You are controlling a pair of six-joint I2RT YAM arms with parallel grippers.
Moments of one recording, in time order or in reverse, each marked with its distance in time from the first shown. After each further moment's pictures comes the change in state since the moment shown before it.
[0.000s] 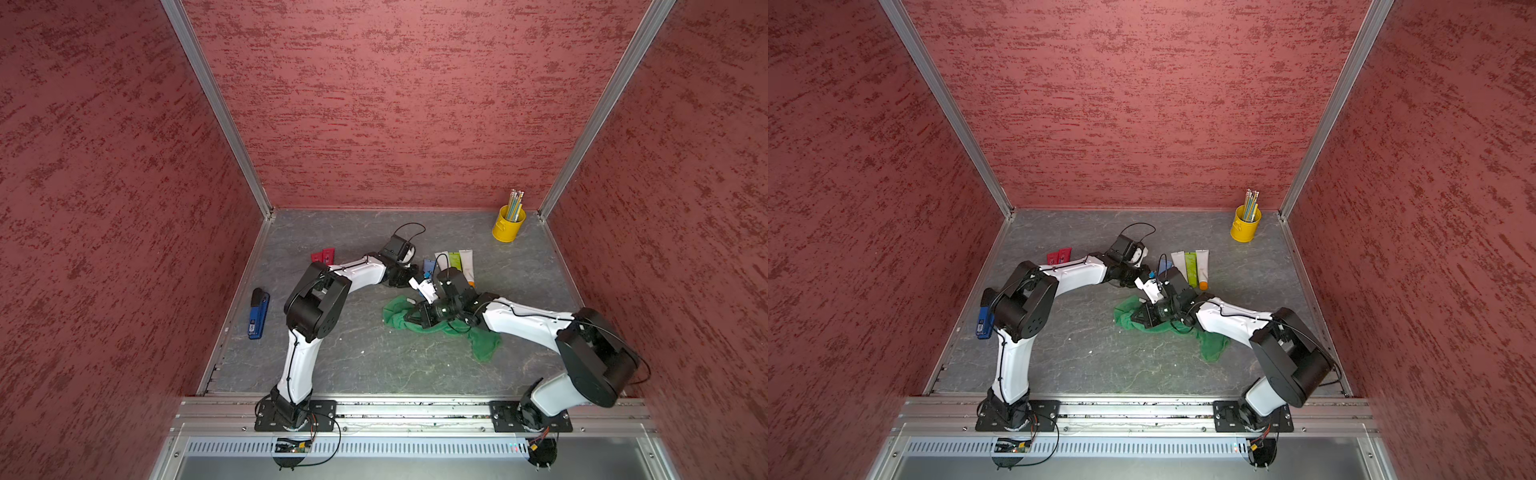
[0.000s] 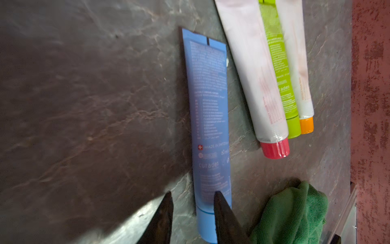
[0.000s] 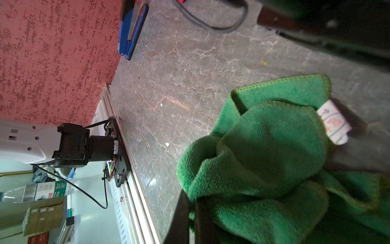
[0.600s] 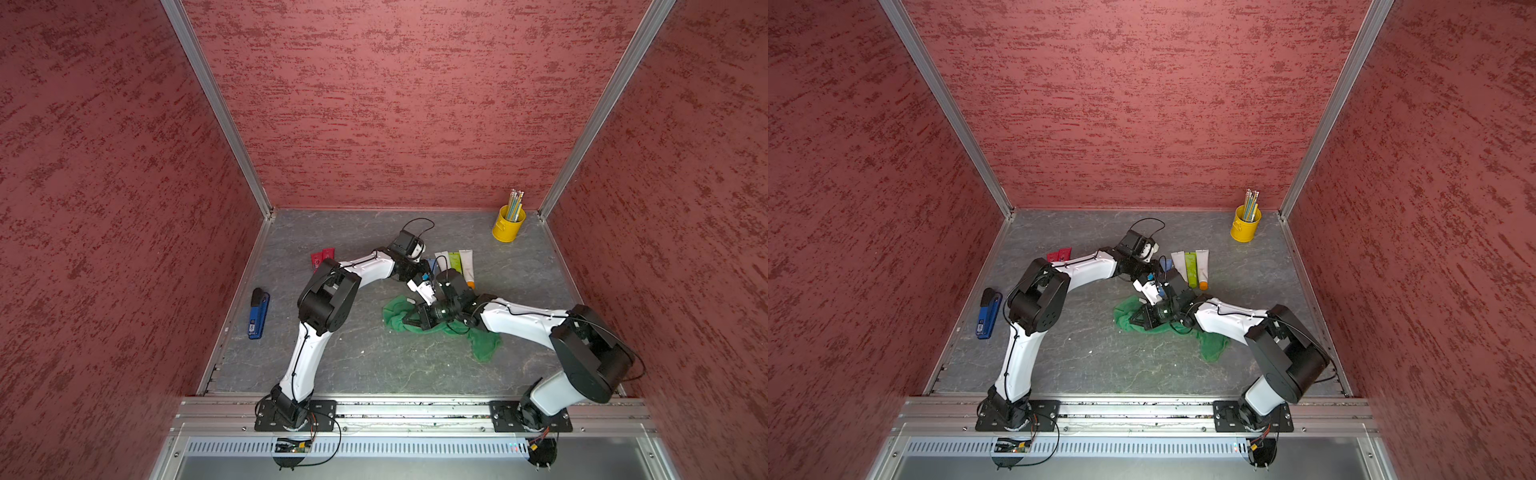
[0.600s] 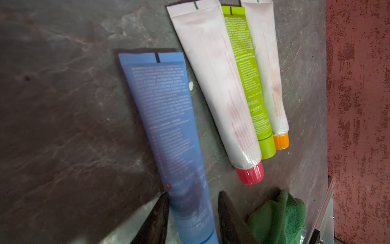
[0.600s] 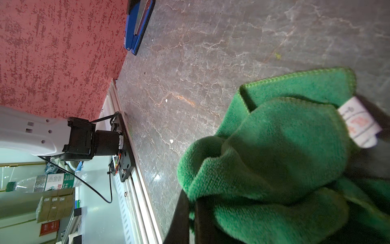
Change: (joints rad) left arm -0.014 0.114 0.168 -0.025 0.063 -0.016; right arm 0.000 0.020 -0.017 0.046 -0.044 0.001
